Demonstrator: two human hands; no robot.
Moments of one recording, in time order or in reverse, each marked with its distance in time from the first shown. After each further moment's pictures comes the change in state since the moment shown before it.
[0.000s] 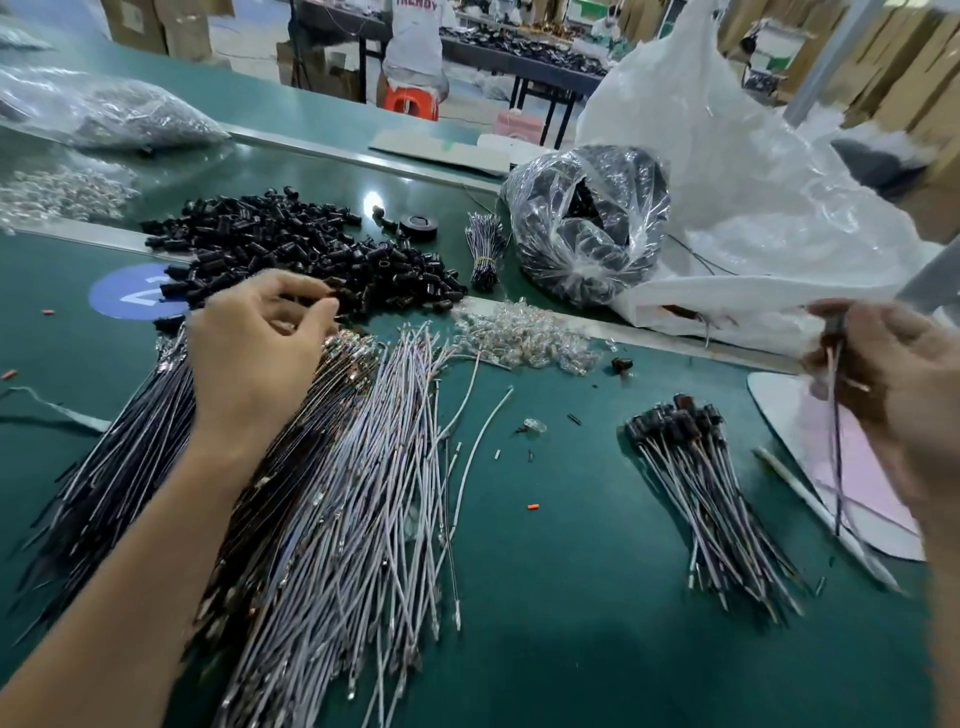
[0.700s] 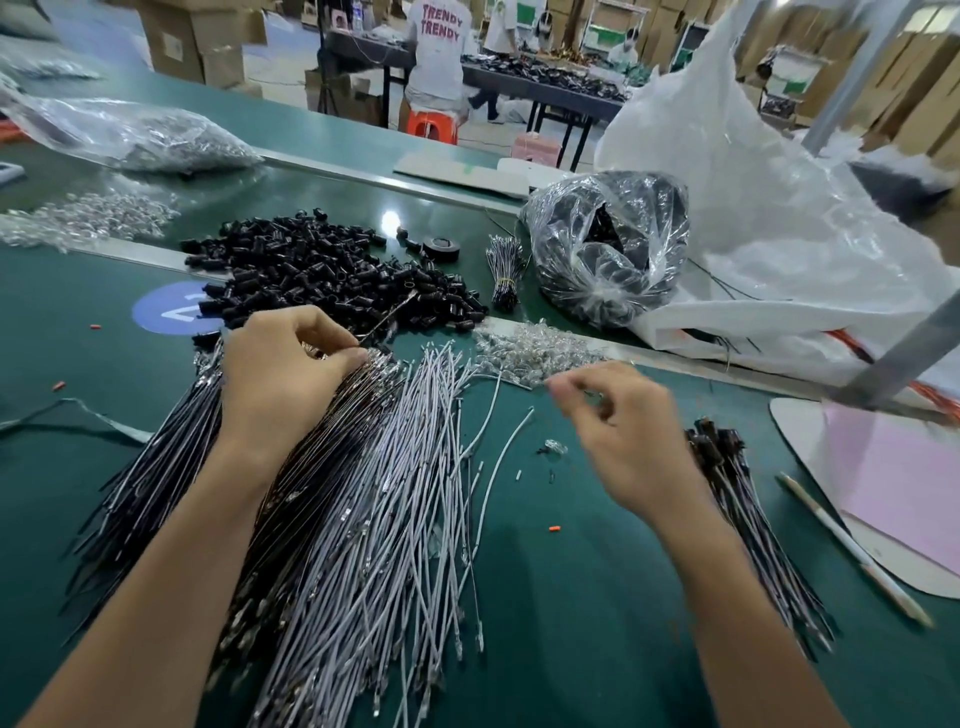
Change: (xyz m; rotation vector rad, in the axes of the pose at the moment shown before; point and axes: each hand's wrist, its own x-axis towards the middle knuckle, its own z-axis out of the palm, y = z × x) left_hand 0.005 -0.003 -0.009 0.174 -0.053 -0.087; right_hand -0.040 0.028 0.154 -0.636 -0.265 -0.306
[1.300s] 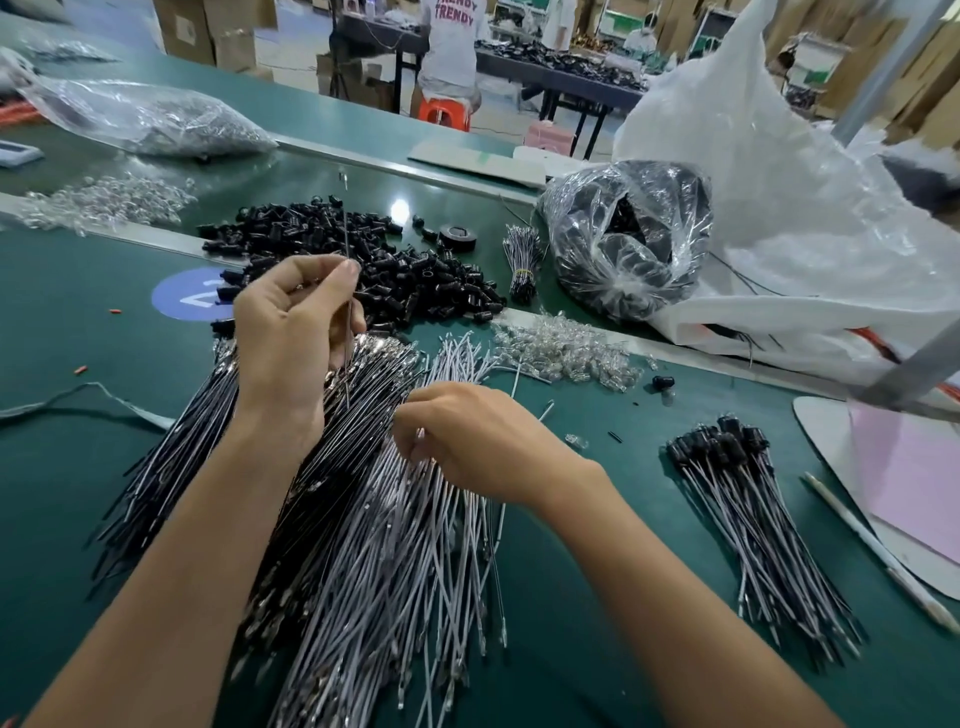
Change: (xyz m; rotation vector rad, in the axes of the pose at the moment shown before) left_hand 0.003 0.009 -0.005 -0.877 0.004 -0.060; right_hand 0.021 -0.064 0.073 -0.201 -0.614 -0.554
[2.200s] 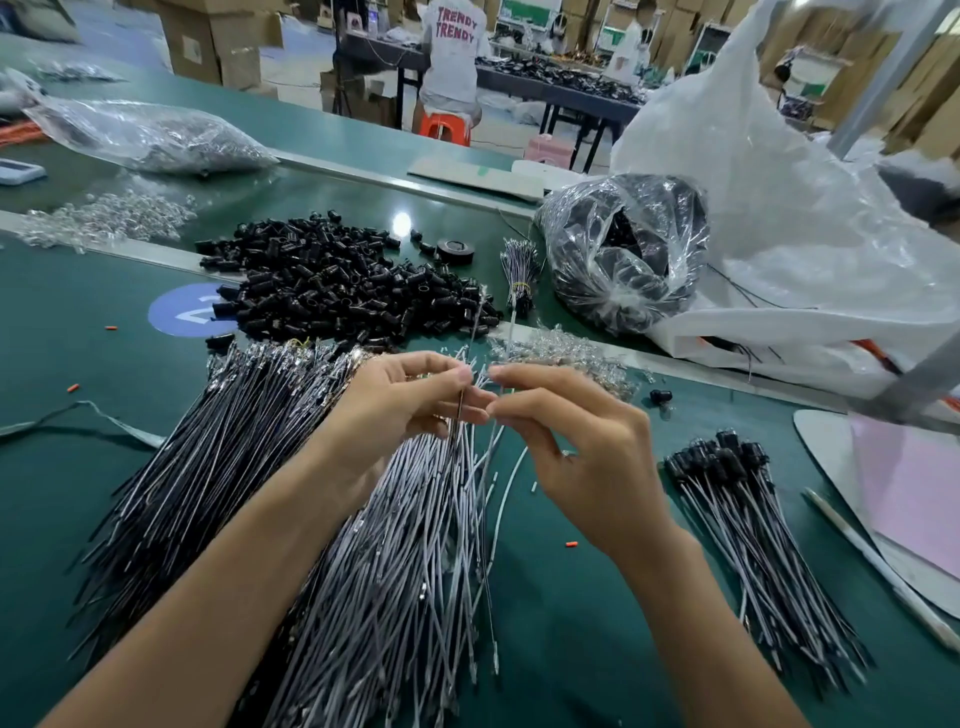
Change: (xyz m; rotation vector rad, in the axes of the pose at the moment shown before) left_hand -0.028 -0.013 0.032 0.010 -0.492 -0.461; right_hand -0.058 0.026 -0.007 0.065 0.856 -0.068
